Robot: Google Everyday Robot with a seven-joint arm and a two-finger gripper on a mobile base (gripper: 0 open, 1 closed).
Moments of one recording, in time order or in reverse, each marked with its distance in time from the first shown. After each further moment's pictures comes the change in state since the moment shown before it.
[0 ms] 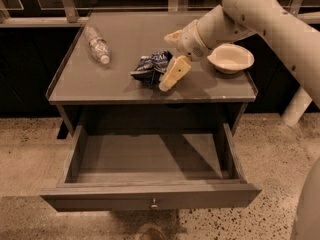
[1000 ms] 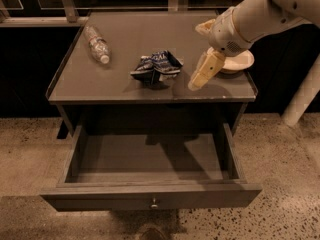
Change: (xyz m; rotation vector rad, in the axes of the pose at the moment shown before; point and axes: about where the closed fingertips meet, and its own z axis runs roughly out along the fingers) arm 0.020 0.027 -0.096 0.135 0.145 -0.004
